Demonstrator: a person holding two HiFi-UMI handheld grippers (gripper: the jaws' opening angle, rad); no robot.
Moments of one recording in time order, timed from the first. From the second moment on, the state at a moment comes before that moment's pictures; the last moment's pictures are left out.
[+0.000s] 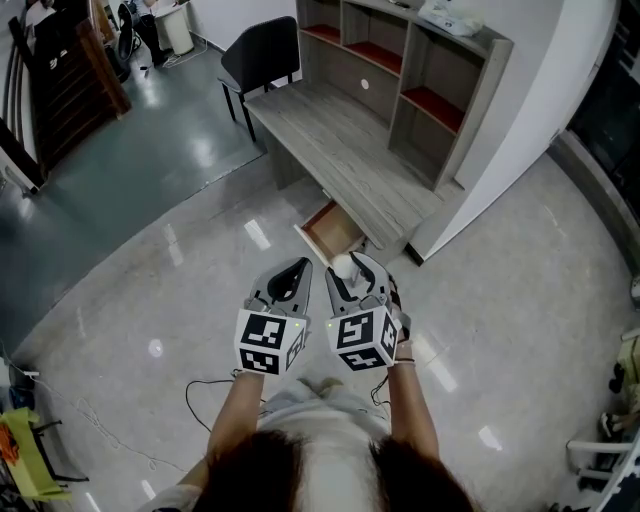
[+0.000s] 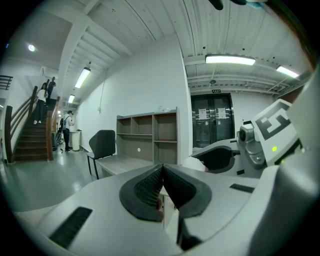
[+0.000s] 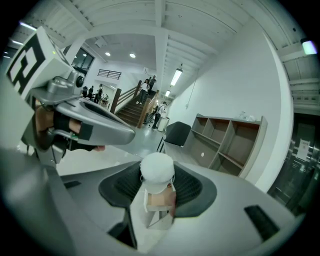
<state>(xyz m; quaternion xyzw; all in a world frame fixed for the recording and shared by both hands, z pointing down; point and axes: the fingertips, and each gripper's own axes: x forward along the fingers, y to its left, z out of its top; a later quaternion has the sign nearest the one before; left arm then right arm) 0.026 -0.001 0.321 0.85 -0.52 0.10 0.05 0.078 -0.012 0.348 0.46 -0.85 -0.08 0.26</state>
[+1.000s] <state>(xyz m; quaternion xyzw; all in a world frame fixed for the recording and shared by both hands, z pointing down) -0.015 0.014 0.280 0.87 -0.49 0.07 0.04 0.061 0.006 0.288 0.51 -0.84 -0.06 0.18</state>
